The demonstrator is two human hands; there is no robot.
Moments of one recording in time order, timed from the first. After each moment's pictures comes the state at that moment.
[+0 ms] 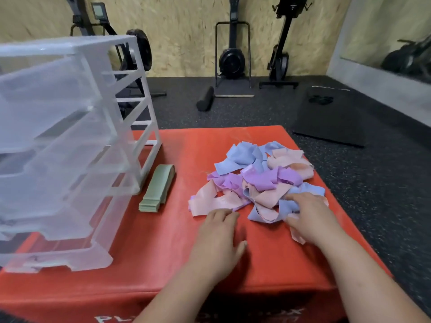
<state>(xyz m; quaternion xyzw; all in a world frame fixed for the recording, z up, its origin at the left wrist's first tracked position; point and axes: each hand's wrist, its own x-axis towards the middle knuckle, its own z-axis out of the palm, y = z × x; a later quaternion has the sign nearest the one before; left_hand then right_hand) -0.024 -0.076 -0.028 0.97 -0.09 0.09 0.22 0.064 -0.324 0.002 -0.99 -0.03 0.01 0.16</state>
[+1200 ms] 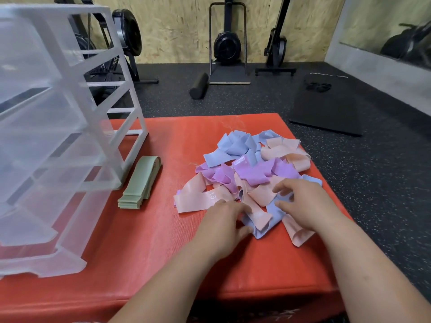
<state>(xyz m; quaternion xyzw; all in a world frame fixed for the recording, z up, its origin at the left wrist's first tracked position) 0.032 -0.105 -0.041 0.95 -0.13 0.06 0.29 0.091 -0.329 0.010 -0.97 -0.05 0.03 0.22</state>
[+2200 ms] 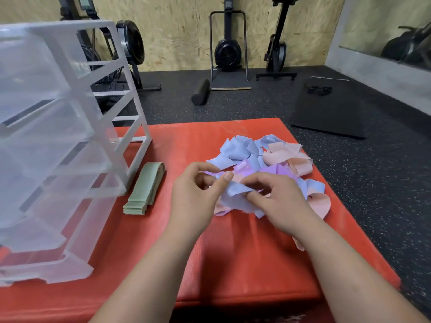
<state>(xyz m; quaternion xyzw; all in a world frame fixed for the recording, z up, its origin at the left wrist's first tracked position) 0.024 -0.073 0.043 0.75 0.05 0.21 0.62 0.062 -0.266 0.039 -0.85 -0.21 -0.03 0.49</state>
